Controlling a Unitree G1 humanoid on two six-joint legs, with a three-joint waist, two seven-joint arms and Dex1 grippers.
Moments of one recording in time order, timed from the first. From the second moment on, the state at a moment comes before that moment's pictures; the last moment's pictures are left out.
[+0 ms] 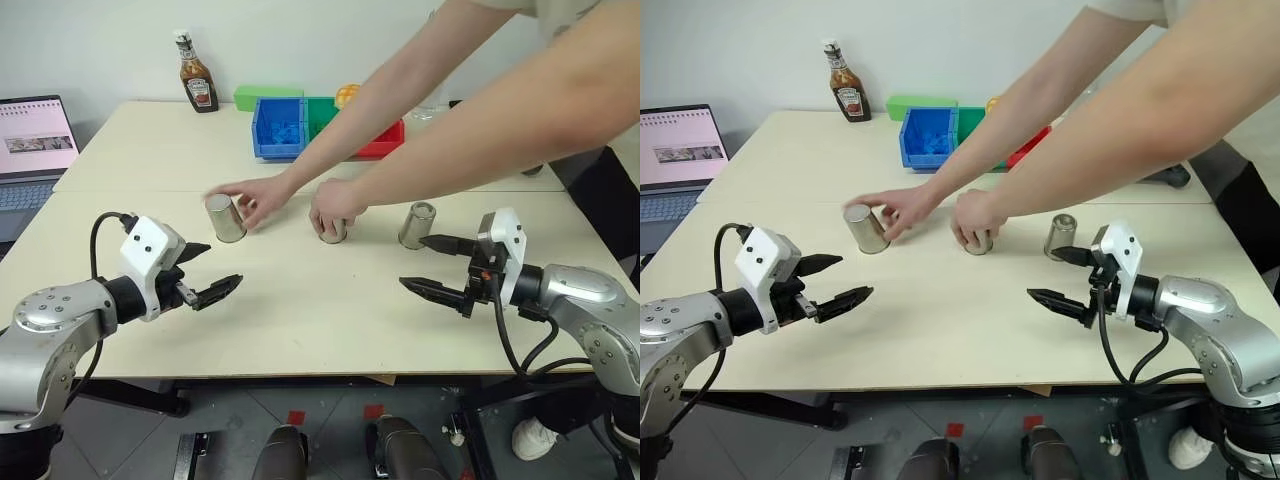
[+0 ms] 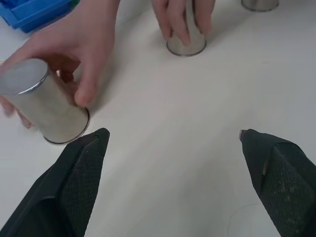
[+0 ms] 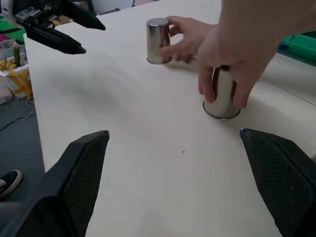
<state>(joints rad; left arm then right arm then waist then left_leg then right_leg) -0.08 0.88 0.32 -0.39 -0.52 0.71 -0.75 -0.32 -0.72 -0.06 -0.46 0.65 0.71 0.81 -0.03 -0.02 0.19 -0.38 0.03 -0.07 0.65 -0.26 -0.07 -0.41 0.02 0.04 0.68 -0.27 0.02</state>
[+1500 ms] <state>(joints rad) -0.82 0.60 0.05 0.68 -0.14 0.44 -0.58 -0.57 -0.55 0.16 -0.41 0.66 0.82 0.82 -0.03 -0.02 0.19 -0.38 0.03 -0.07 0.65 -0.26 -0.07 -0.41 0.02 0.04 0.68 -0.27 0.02</state>
